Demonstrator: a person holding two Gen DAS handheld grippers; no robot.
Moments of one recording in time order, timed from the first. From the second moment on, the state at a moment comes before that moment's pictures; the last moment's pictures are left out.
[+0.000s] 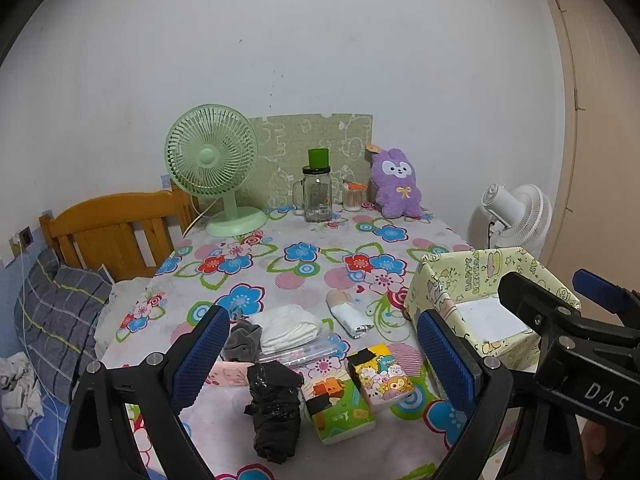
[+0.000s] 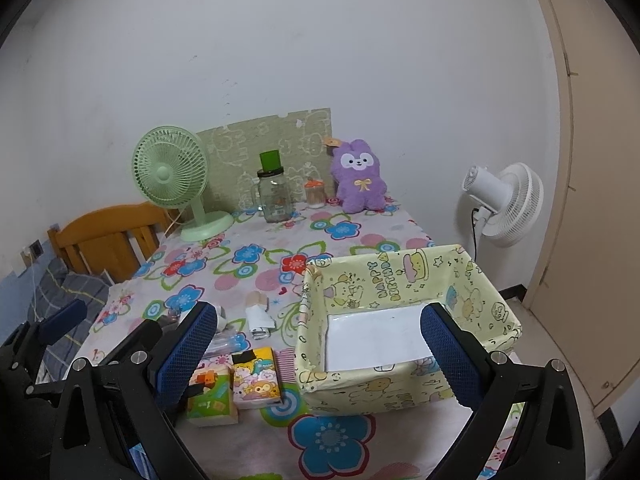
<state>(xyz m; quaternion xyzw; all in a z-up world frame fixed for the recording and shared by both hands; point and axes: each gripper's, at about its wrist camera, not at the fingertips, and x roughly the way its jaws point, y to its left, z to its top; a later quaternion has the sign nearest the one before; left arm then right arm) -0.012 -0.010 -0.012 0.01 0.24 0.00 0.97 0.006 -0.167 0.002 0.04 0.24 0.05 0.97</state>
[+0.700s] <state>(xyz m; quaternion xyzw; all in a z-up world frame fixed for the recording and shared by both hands) -0.002 0.017 -0.073 -0.01 0.31 0.00 0.95 0.015 -0.119 -0.051 0.05 0.28 0.10 0.95</state>
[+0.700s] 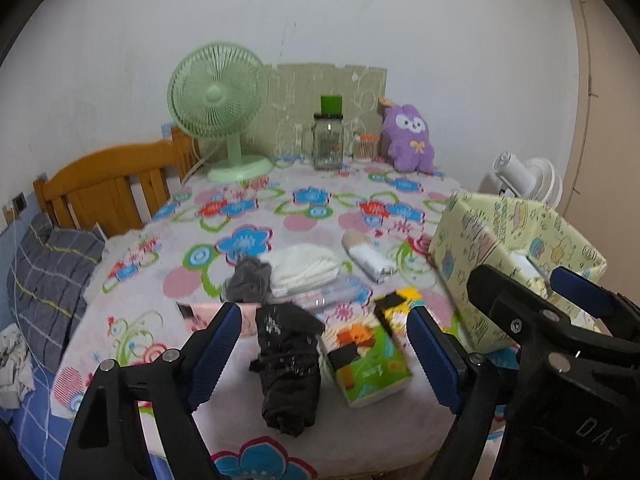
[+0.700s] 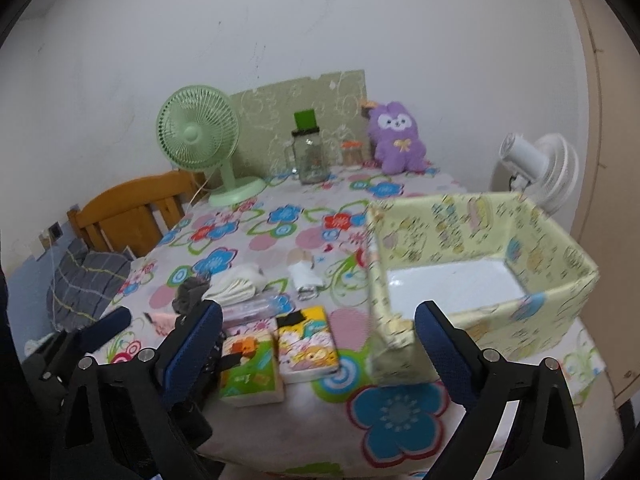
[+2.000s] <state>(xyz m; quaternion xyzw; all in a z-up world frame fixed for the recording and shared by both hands) 0.021 0.051 -0.133 -0.01 0.39 -0.04 0.92 0.036 -0.051 -0.113 0.02 0.37 0.09 0.92</state>
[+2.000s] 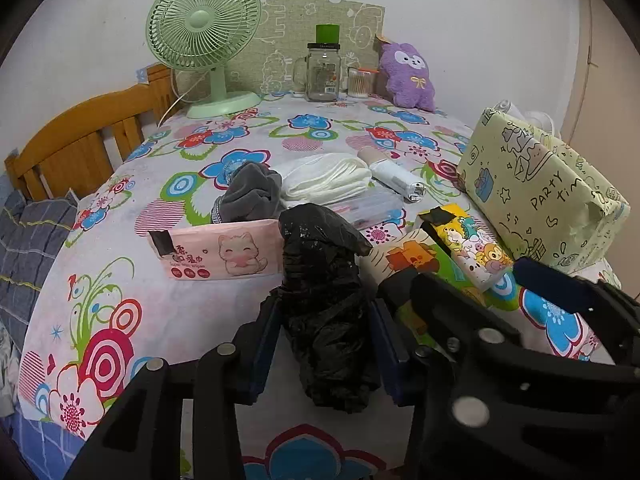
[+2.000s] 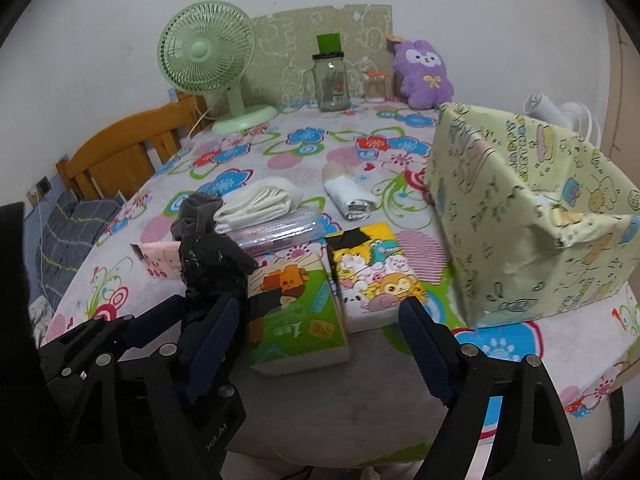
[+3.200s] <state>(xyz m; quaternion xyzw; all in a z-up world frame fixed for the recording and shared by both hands) 0.020 0.049 -0.097 0.00 0.38 -0.03 0.93 0.048 -0.041 -0.086 0.03 0.38 0.11 0.92</state>
